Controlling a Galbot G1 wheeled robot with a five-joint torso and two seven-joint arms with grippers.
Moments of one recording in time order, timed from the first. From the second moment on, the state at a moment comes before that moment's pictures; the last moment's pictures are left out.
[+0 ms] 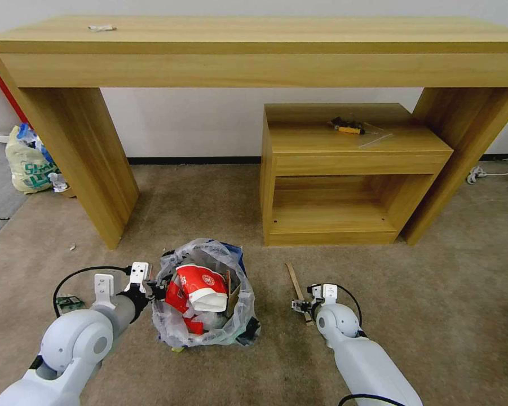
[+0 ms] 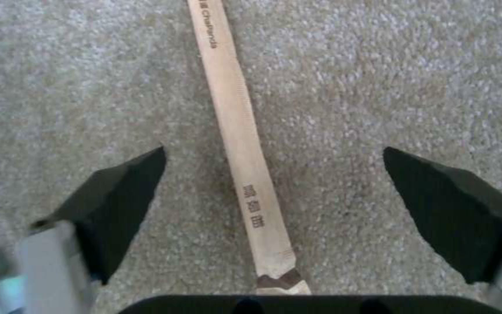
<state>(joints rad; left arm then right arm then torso) 1.38 -1.00 -0.56 -2.09 -0.78 0.74 -0.13 -0.97 1.35 0.21 1.26 0.60 -0.60 0.32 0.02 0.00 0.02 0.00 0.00</state>
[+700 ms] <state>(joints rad) 1.38 -0.99 -0.55 -2.10 -0.78 0.74 -0.13 -0.97 1.36 0.22 1.22 0.59 -0.58 0.29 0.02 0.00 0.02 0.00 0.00</state>
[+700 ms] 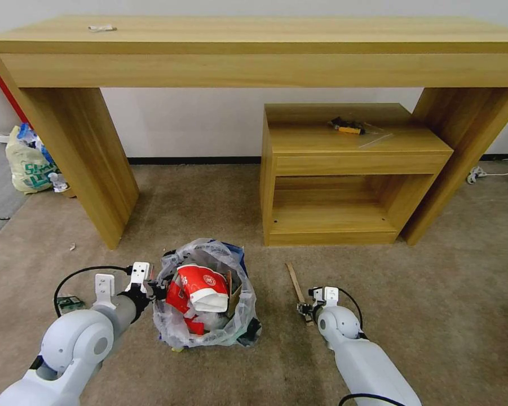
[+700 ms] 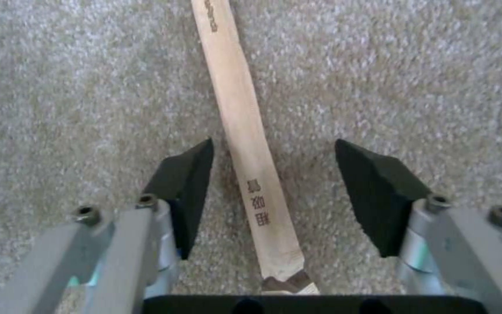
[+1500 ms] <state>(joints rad) 1.38 -0.99 -0.56 -2.11 -0.78 0.74 -0.13 -0.99 1.36 0.23 1.27 0.56 -0.56 0.29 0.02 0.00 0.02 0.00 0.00</state>
